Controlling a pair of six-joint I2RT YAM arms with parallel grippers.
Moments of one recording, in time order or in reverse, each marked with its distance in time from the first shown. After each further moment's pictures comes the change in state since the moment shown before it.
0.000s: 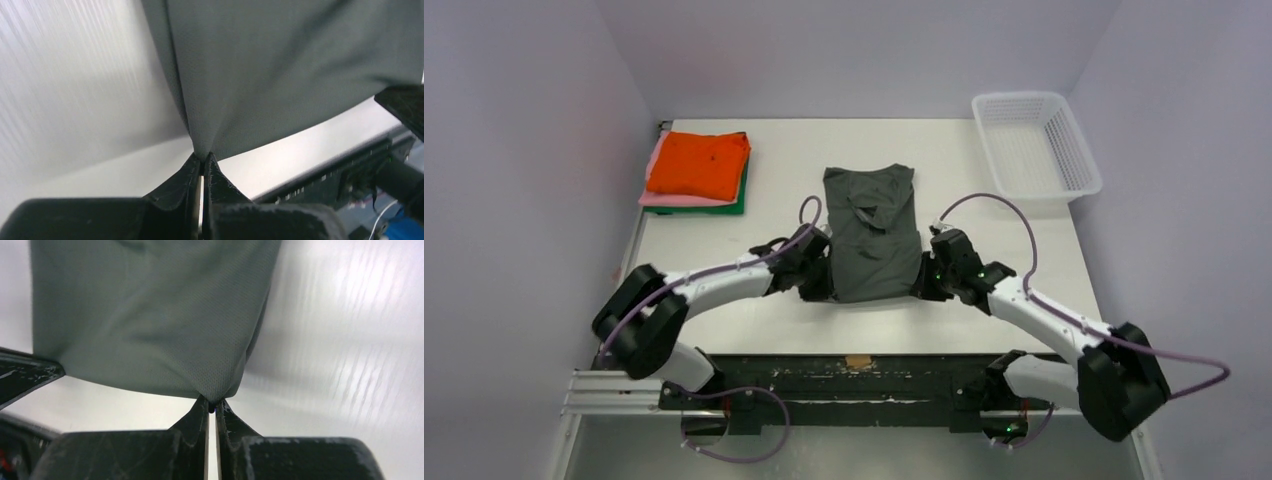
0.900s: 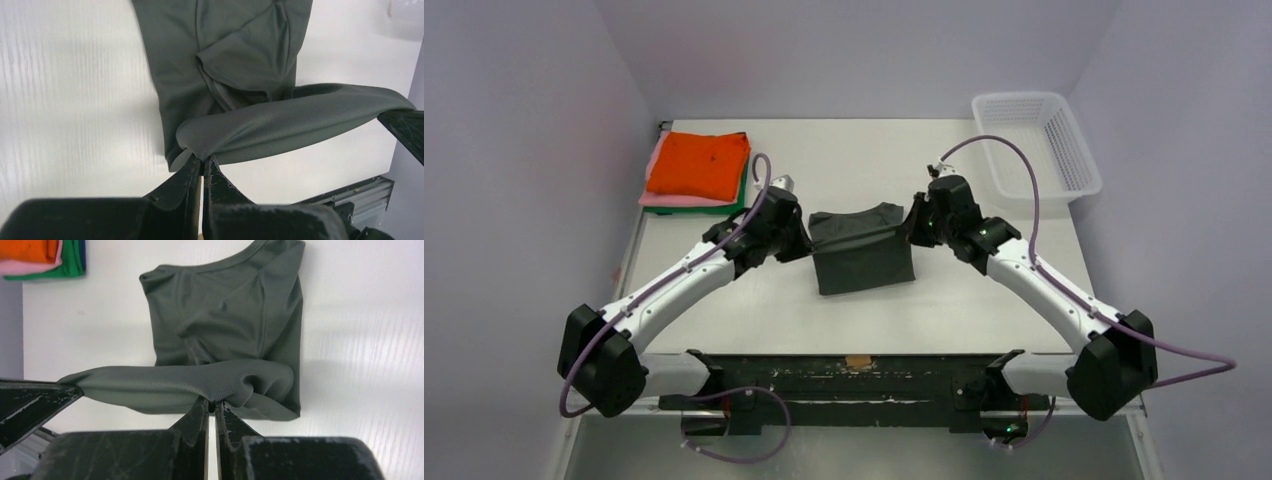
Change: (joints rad) left arm 0.085 -0.342 0.109 -0.224 -0.211 -0.017; right arm 0.026 -0.016 0.375 -0.115 0.050 0.000
